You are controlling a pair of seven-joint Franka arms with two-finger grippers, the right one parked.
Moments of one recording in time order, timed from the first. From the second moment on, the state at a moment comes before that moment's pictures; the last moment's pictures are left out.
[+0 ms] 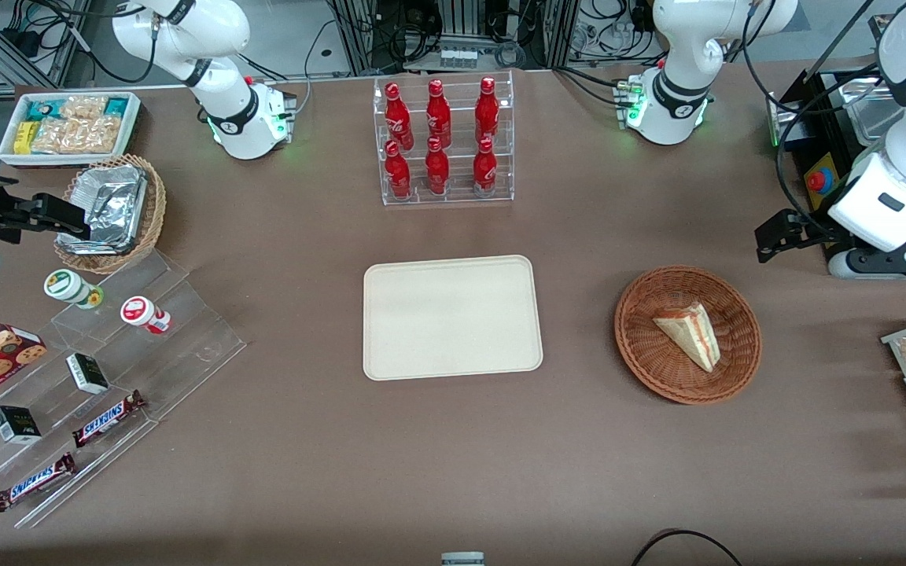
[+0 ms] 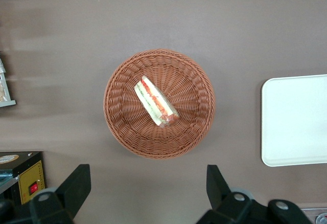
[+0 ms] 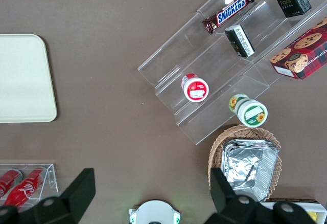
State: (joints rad) arm -0.07 0.04 -0.04 -1.60 0.01 1.65 -0.09
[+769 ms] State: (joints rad) arm -0.06 0.05 -0.02 -1.85 0.01 1.88 -0.13
